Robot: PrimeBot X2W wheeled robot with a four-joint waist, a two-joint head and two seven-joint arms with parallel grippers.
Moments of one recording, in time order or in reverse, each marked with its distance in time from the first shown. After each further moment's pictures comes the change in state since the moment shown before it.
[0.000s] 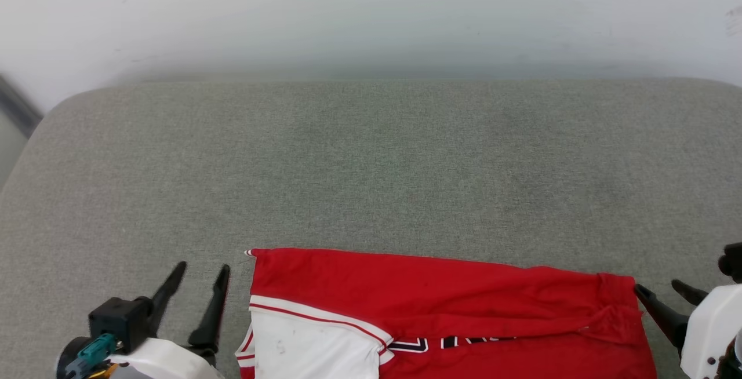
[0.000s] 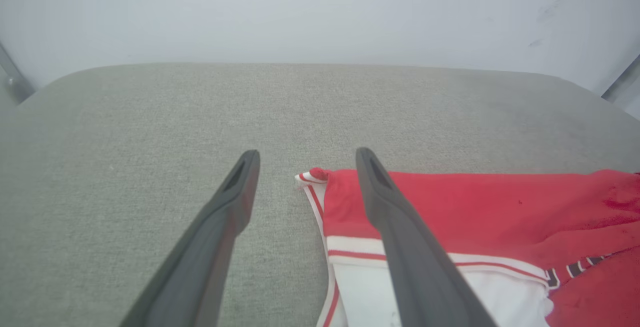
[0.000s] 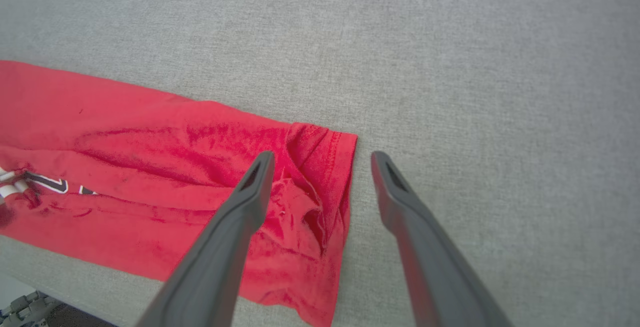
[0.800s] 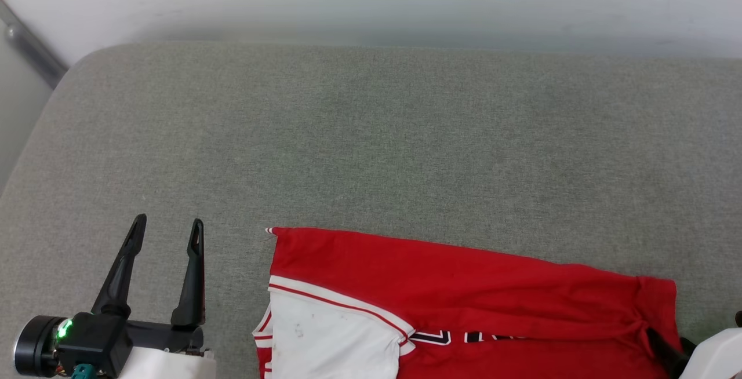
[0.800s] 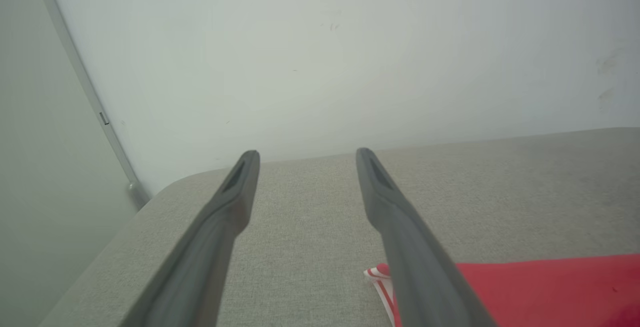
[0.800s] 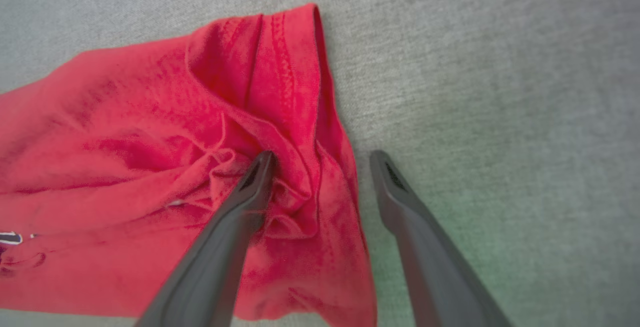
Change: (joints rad) left arm 0.114 -0.332 0.429 -0.240 0.545 -0.163 -0.035; right arm 0.089 0.340 -0.355 0.097 -0.138 0.000 0.086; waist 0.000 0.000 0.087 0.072
